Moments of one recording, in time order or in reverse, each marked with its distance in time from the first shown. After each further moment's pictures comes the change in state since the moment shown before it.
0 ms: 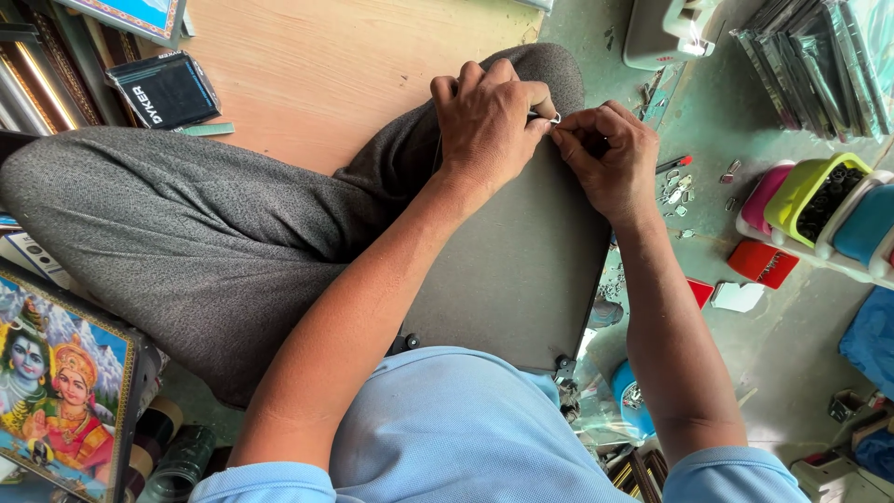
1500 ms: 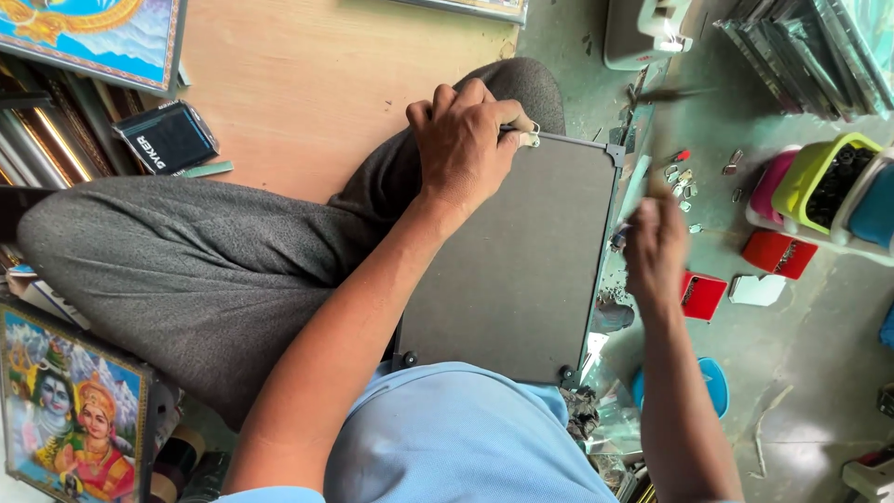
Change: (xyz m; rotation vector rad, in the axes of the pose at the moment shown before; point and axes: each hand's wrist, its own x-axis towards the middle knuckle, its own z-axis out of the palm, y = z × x) left_hand -0.008 0.001 -0.011 -0.027 0.009 0.040; right_hand -0.137 0.080 -0.009 0.550 0.302 0.659
